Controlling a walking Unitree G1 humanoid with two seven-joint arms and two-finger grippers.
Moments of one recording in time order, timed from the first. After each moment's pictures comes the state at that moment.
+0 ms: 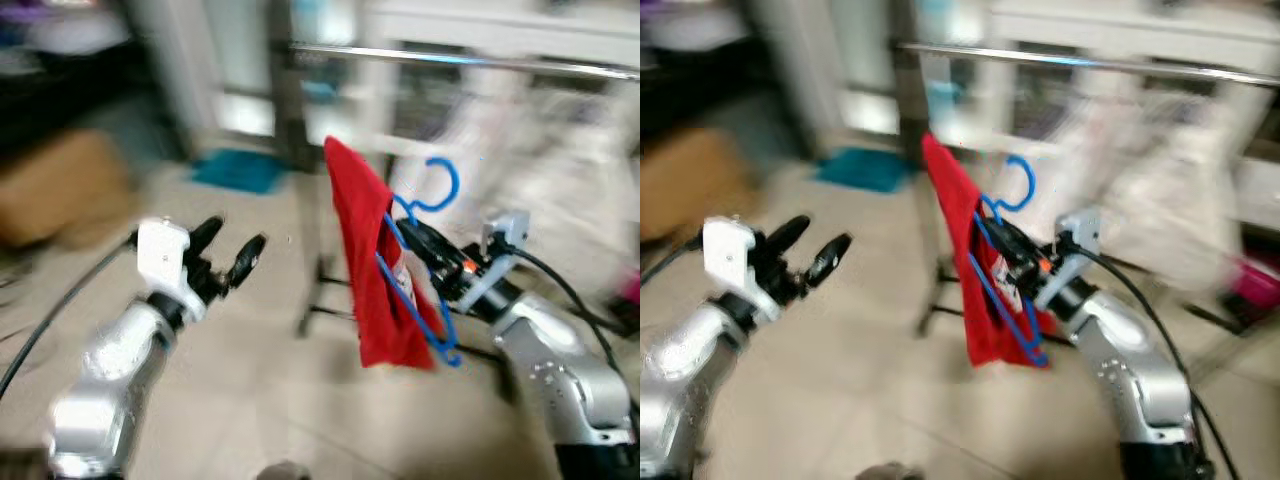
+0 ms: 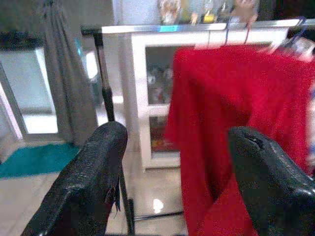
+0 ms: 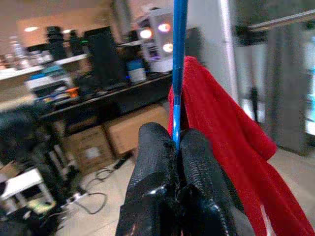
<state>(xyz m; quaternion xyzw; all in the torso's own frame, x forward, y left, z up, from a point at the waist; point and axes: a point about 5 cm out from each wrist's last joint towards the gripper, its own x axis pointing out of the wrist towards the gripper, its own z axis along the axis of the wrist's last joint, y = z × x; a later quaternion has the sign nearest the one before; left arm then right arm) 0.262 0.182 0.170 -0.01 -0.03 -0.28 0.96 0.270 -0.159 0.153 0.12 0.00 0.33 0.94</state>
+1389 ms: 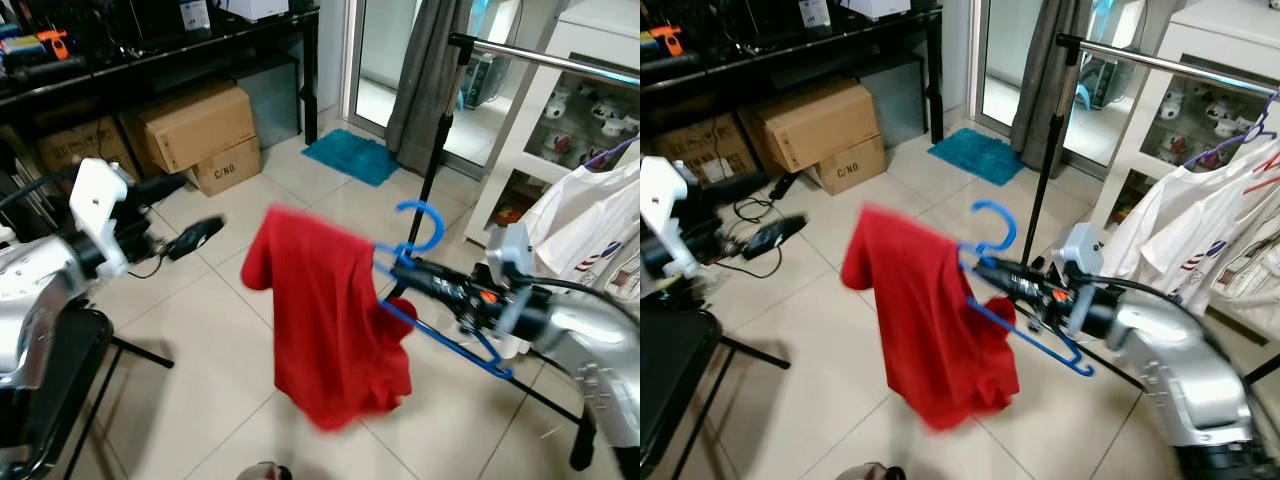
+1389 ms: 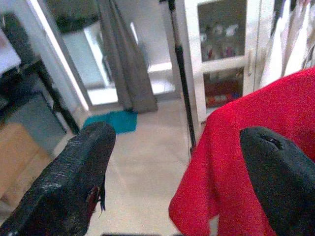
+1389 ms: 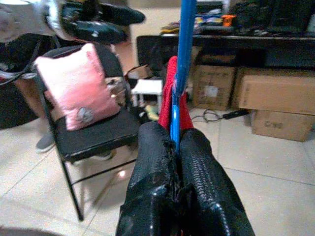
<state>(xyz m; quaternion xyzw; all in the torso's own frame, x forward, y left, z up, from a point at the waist) 0.284 0.256 0.194 0.13 0.02 -0.34 0.93 0.247 -0.176 0.164 0.00 0.05 0.52 0.85</state>
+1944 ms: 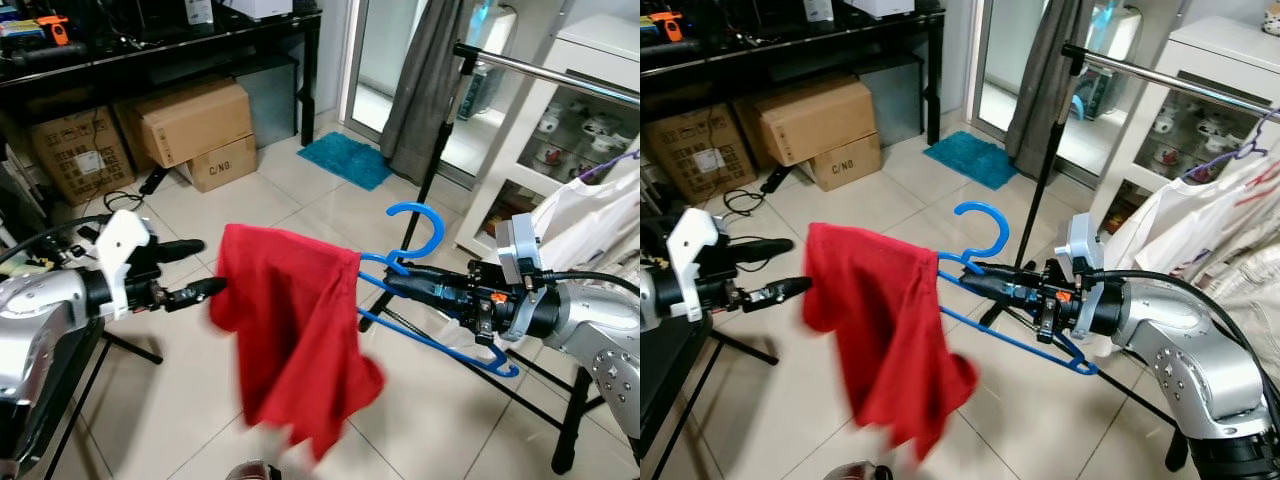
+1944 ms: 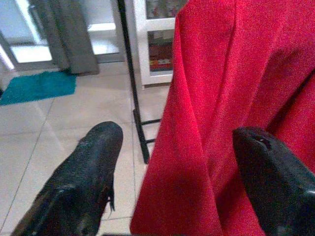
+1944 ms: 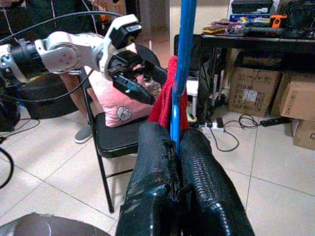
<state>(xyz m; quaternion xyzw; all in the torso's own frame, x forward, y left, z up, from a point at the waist) 0.276 0.252 0.157 0.11 0.13 -0.44 0.88 0.241 -0.168 0.184 0.02 0.05 0.59 0.81</state>
